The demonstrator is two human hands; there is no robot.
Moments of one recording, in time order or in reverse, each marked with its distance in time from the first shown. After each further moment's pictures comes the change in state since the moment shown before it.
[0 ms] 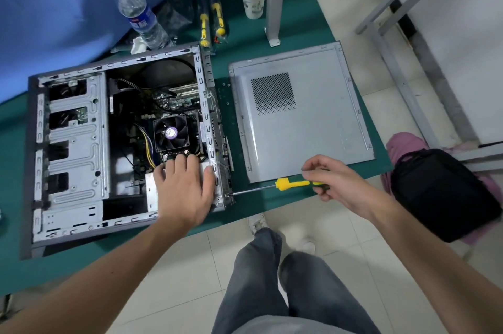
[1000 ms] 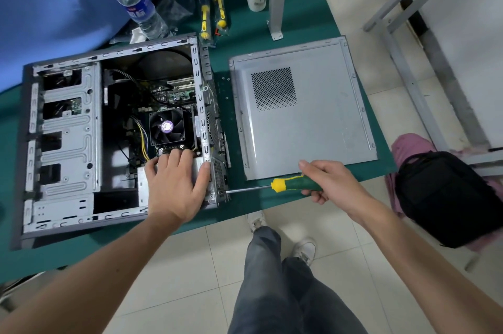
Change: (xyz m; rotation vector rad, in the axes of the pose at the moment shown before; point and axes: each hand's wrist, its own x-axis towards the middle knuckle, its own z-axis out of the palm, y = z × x) left_hand 0.001 -0.003 0.008 0.012 0.023 0.021; right_hand 0.003 0.009 0.001 -0.167 0.039 -0.035
